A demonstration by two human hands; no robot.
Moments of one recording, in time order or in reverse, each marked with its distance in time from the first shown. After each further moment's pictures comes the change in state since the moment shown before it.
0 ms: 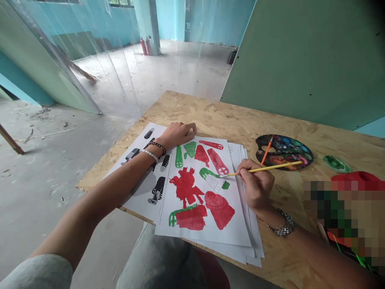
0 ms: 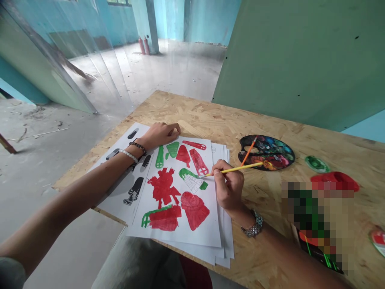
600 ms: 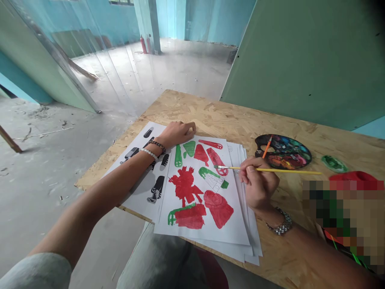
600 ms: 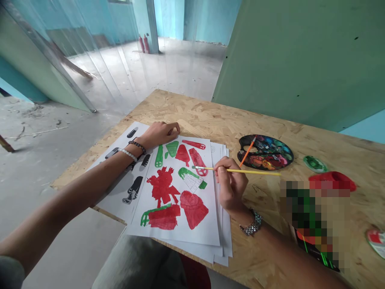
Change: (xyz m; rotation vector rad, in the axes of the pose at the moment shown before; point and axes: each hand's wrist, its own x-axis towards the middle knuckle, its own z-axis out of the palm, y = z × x) left_hand 0.000 -0.001 0.001 0.021 0.014 0.011; right_hand -0.003 0.005 0.004 0.251 0.105 0.017
